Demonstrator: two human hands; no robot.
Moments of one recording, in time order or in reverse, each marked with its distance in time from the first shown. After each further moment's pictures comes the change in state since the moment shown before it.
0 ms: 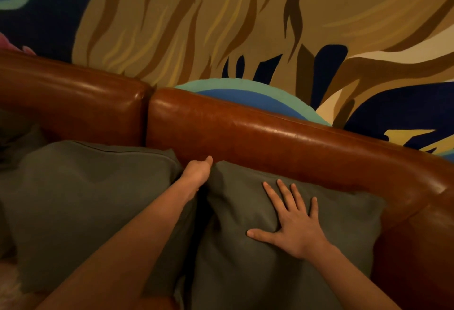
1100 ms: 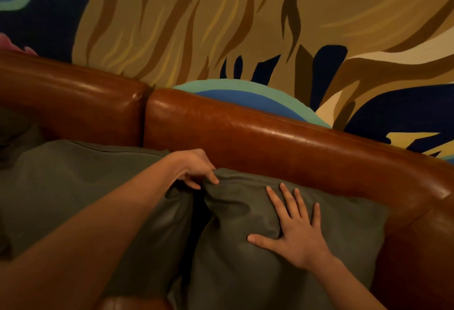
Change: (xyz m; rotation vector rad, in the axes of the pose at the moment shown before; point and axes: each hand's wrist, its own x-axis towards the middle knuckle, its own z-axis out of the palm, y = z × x) left_hand 0.012 0.030 -0.019 0.470 -0.353 0.056; right_hand -0.004 0.015 0.005 0.054 0.006 -0.007
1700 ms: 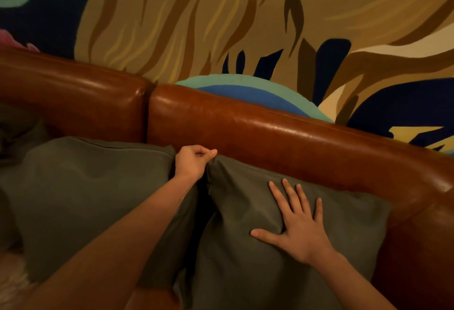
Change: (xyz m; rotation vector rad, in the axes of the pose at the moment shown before) left_hand 0.006 -0.024 0.025 -0.372 0.603 0.318; right_hand -0.004 -0.001 0.001 -0.002 0.042 -0.003
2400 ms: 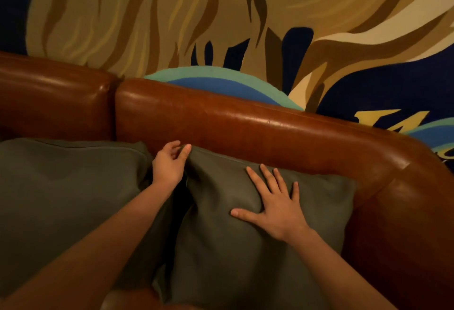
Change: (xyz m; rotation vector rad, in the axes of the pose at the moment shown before) left_hand -0.006 -0.026 0.021 -0.010 0.059 0.013; right_hand 0.001 0.008 -0.008 0.092 0.041 0.014
